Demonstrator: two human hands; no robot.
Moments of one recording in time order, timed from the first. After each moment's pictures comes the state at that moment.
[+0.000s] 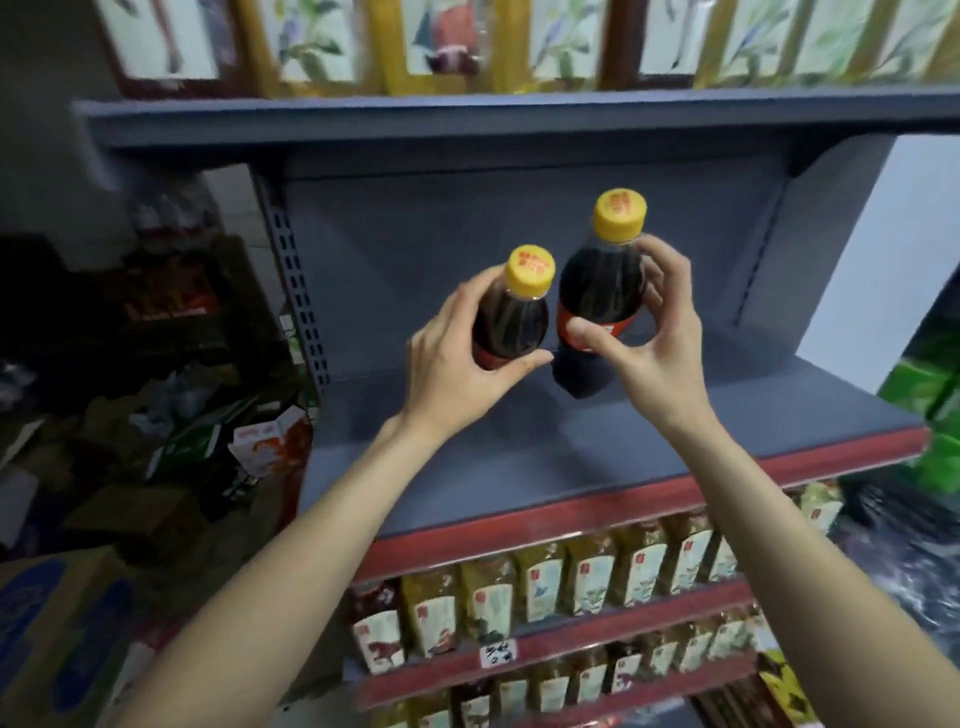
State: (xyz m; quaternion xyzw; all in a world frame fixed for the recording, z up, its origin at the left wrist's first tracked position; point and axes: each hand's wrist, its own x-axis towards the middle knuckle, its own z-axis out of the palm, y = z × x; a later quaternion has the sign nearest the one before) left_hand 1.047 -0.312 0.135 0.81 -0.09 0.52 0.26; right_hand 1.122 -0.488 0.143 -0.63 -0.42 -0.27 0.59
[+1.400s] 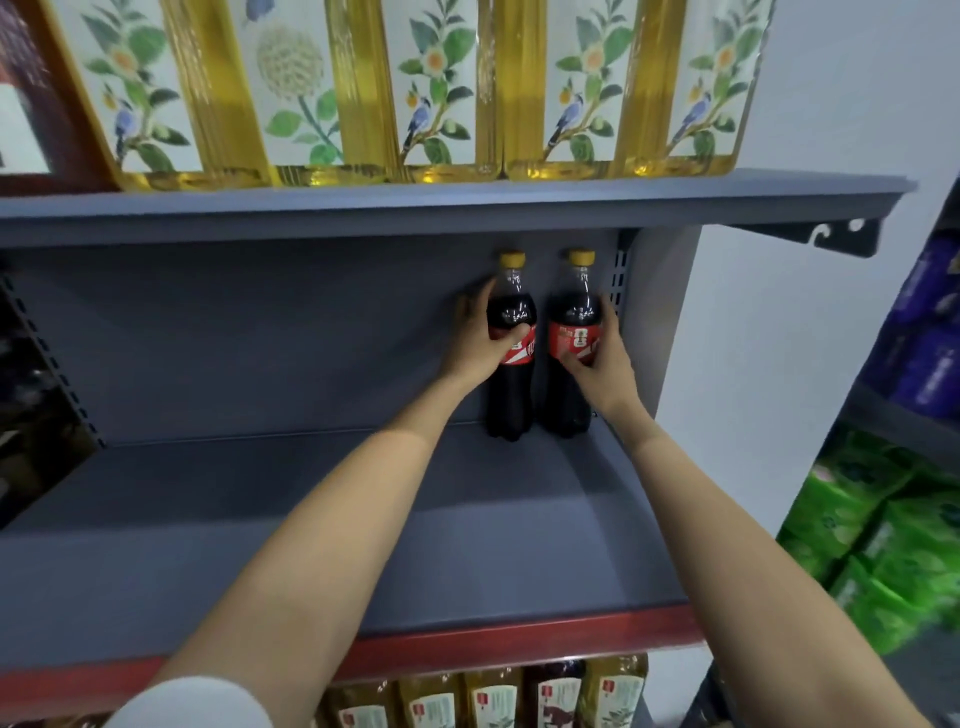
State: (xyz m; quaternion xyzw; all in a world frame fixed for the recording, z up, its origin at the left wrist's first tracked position) left_hand 1.405 -0.492 0.148 0.86 0.11 0.33 0.38; right_hand 1.483 -0.646 0.114 -0.77 -0.29 -0.11 0.55
